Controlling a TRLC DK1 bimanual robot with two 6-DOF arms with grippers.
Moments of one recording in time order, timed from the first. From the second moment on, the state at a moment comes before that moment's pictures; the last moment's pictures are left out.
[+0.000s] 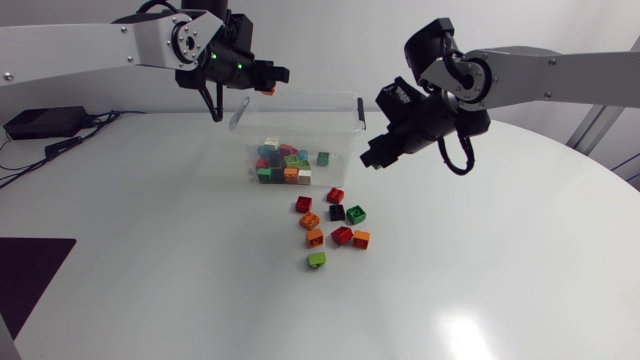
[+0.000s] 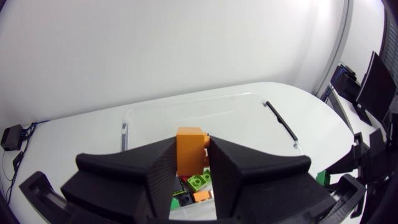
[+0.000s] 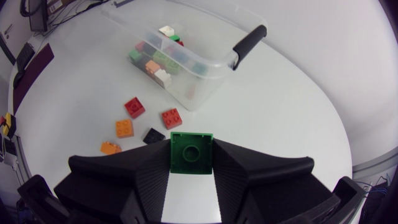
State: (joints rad) left arm -0.30 2.04 1.80 -0.31 0.07 -0.02; right arm 0.37 1.78 1.39 -0.54 -0.08 -0.23
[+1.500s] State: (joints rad) left arm -0.31 1.53 1.04 -0.18 0.30 0.19; right arm 0.42 2.16 1.80 -0.21 -0.03 -0.18
